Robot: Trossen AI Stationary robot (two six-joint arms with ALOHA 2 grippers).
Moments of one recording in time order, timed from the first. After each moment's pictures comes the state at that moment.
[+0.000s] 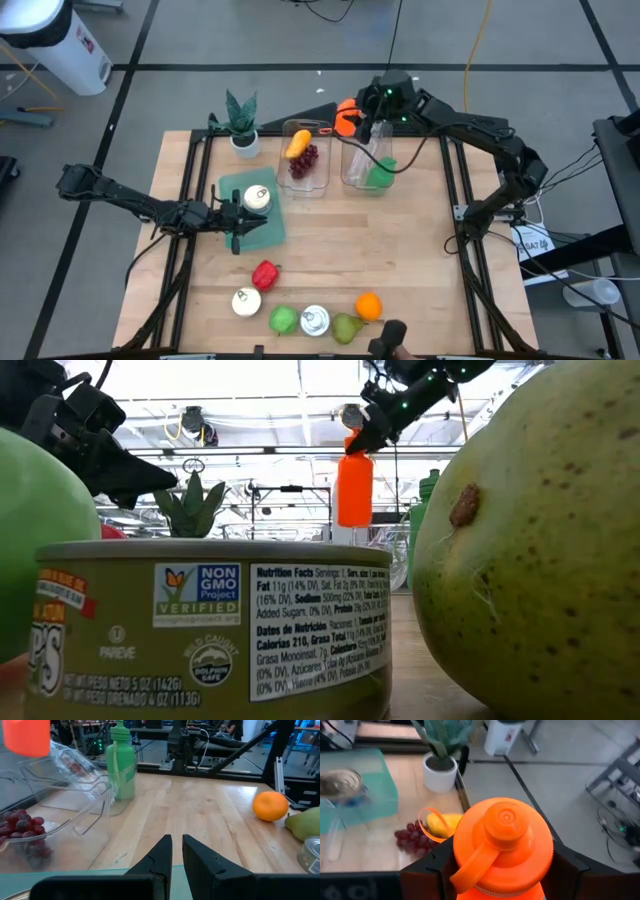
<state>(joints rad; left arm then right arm) -0.22 0.72 0.02 0.57 -0.29 -0.11 -0.65 1.55 1.42 -0.32 -0.15 -0.36</state>
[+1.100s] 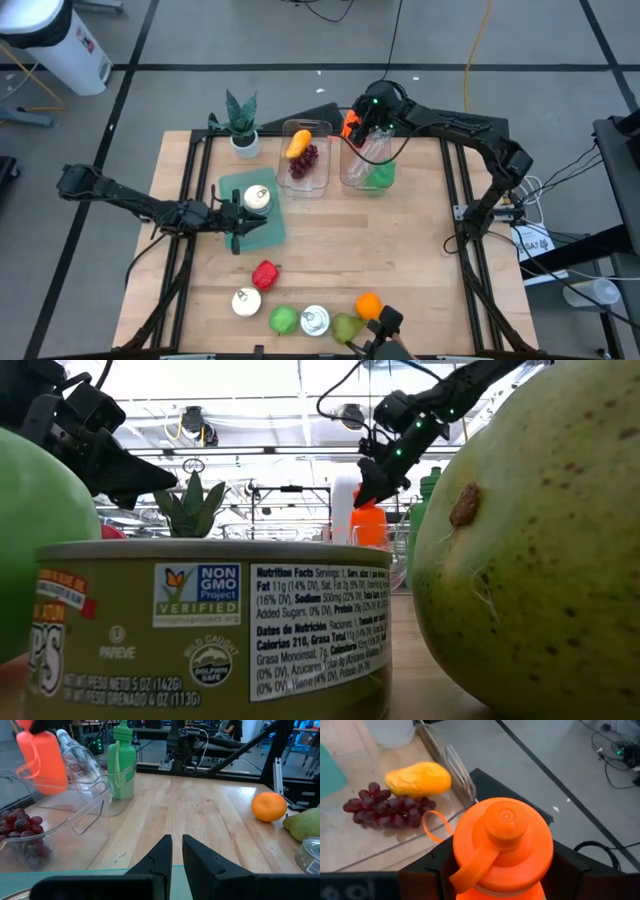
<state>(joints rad) -0.22 0.72 0.02 0.57 -0.29 -0.11 -0.68 1.68 1.32 -0.27 -0.03 -0.16</state>
